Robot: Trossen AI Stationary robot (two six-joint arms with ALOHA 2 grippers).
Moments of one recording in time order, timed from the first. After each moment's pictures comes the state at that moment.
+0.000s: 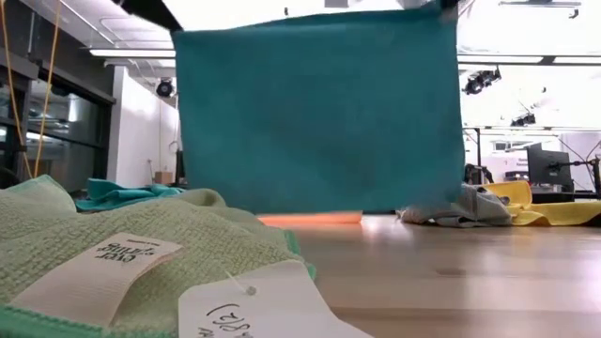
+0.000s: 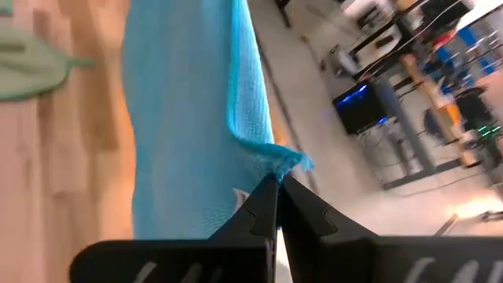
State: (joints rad) left arm -0.05 0.89 1.01 -0.86 -0.72 -0.09; right arm 0.56 1.25 1.25 -1.22 1.03 0.42
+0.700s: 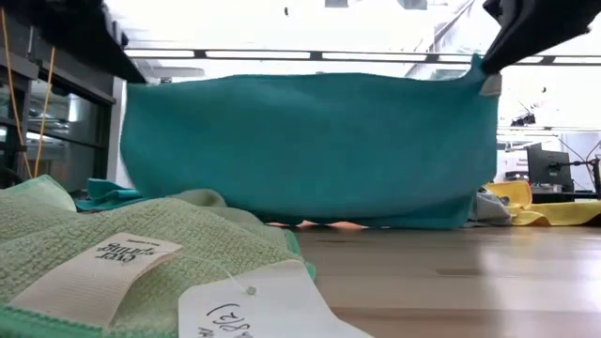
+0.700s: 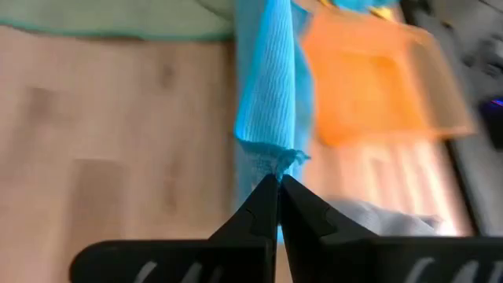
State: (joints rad) left arm -0.47 1.01 0.68 -0.64 -0.71 -0.57; right arm 0.67 1.22 0.90 -0.75 0.68 0.36
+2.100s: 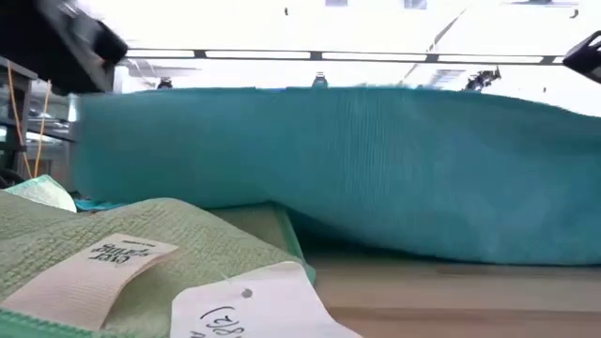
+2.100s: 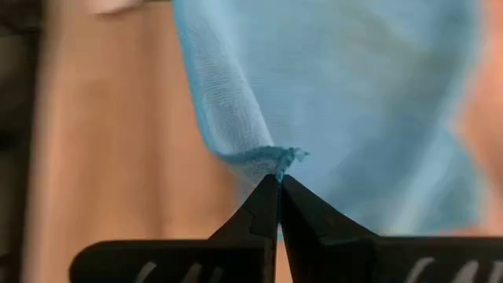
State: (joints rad) left arm -0.60 1.36 0.74 -0.35 -0.56 -0.56; right arm 0.87 1.51 0.90 -0.59 0.51 0.94
